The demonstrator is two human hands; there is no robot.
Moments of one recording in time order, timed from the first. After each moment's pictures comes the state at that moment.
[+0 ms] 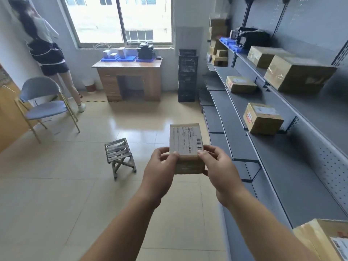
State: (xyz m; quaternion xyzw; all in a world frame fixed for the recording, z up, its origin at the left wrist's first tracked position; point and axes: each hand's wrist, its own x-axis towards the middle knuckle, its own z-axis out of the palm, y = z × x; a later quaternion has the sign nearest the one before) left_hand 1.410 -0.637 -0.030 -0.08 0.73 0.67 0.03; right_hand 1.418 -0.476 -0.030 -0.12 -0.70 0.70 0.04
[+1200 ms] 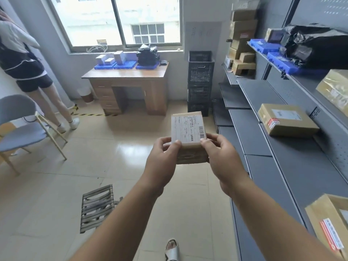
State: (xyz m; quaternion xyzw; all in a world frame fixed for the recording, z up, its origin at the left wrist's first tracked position) left_hand 0.710 -0.551 -0.019 -0.10 0.73 0.67 0.02; right_hand 0.701 -0.393 -0.030 -0.08 -0.72 0.69 0.04
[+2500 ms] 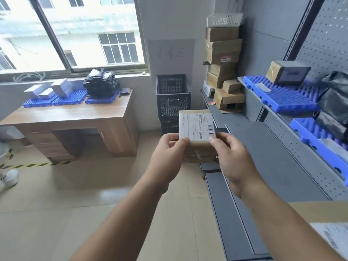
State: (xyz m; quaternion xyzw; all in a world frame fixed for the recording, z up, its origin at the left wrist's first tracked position) left_hand -0.011 -0.359 0.020 -0.02 0.74 0.66 0.09; right_hand 0.009 -0.199 -0.005 -0.13 -0.72 0.67 0.12
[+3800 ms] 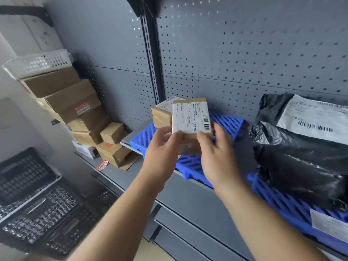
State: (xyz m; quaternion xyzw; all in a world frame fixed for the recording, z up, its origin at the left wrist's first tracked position) left_hand -0.357 0.013 0.048 0.33 0.68 0.57 0.32; right_hand -0.241 0.067 0.034 -0.42 -0.62 0.47 0.46
